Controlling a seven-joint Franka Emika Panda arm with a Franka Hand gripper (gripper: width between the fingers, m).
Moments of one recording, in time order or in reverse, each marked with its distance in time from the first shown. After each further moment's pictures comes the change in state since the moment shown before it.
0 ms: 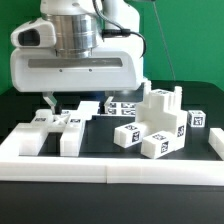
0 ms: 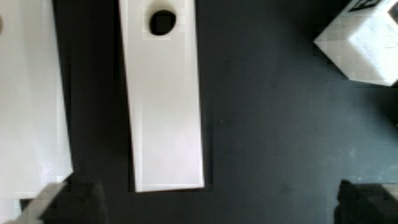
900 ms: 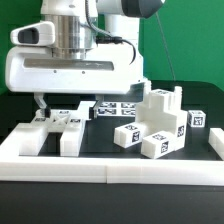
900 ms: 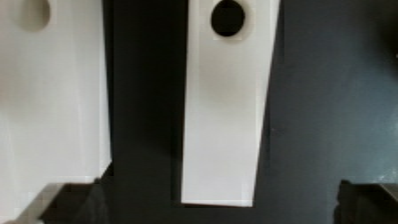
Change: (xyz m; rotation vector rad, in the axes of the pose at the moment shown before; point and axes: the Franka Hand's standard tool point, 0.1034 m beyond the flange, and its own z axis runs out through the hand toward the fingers) arm -0.013 0.019 0.012 -0.074 0.159 -0.087
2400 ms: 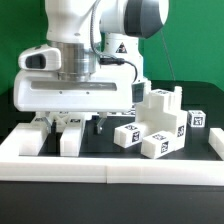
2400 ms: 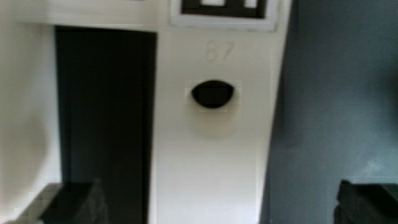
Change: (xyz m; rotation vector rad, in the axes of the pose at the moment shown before) arm -0.019 -0.012 0.042 0.001 -0.067 -0.021
